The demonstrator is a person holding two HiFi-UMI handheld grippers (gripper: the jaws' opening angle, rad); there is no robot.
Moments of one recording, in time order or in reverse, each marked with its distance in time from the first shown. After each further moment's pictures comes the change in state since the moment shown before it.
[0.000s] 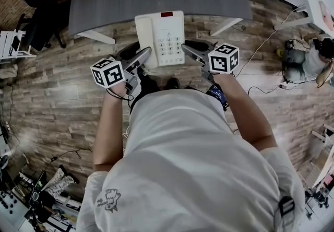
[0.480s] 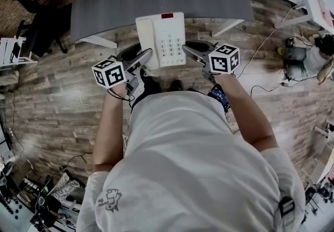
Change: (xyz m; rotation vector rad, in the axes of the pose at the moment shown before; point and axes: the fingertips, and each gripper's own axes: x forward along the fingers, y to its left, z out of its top) left arm -0.004 0.019 0.017 0.009 0.039 -0.029; right arm 0.020 -0.001 0.010 0.003 -0.003 -0.027
